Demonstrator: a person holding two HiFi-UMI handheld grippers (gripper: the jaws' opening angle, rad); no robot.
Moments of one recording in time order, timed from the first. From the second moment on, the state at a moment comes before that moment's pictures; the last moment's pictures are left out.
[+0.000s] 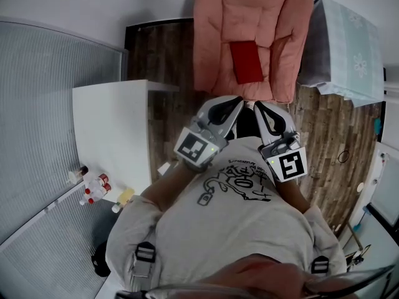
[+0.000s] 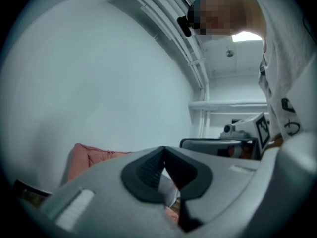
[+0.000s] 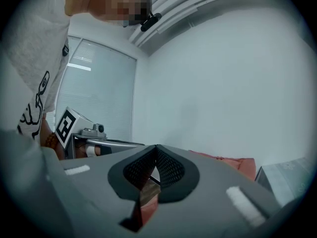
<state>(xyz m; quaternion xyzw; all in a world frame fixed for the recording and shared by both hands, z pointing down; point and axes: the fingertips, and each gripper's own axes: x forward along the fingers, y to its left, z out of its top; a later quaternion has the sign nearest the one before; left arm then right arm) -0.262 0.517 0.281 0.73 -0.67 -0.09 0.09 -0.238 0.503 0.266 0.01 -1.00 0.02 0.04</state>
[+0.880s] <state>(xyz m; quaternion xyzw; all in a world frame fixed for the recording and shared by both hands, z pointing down) -0.283 0.357 0.285 0.71 -0.69 -0.08 0.09 -0.259 0.340 0.269 -0.02 -1.00 0.02 0.03</state>
